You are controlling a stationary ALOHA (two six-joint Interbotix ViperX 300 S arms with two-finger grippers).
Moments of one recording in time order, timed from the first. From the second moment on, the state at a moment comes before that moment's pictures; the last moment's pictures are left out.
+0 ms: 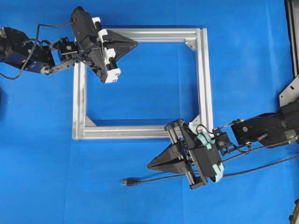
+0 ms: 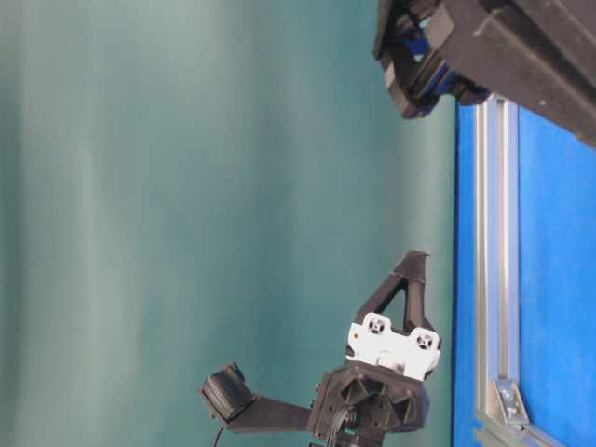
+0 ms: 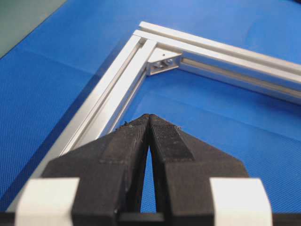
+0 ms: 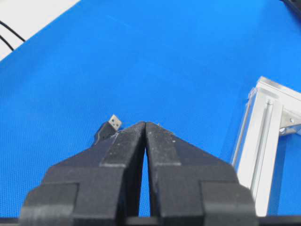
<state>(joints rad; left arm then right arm) 0.28 0.16 0.84 -0.11 -0.78 0.00 0.28 0.17 0.83 -0.11 -0.78 0.00</state>
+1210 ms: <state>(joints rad) 0.28 0.15 0.85 -0.09 -0.73 0.01 0.35 0.12 0.83 0.03 -0.74 0.03</state>
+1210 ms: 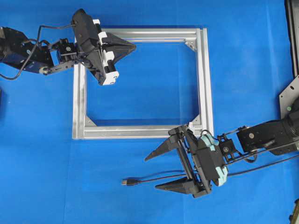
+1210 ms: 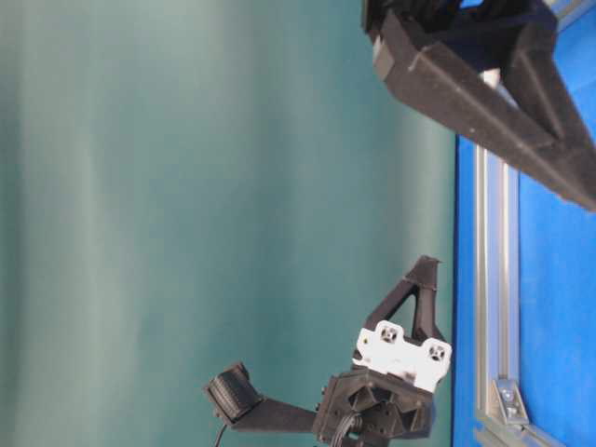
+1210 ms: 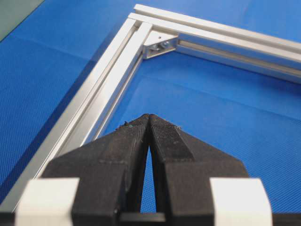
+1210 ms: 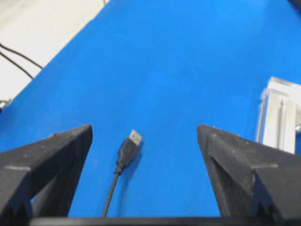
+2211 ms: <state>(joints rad) 0.28 0.15 0.85 -0.09 -0.73 0.01 0.43 0.37 0.75 0.32 -0.76 0.03</state>
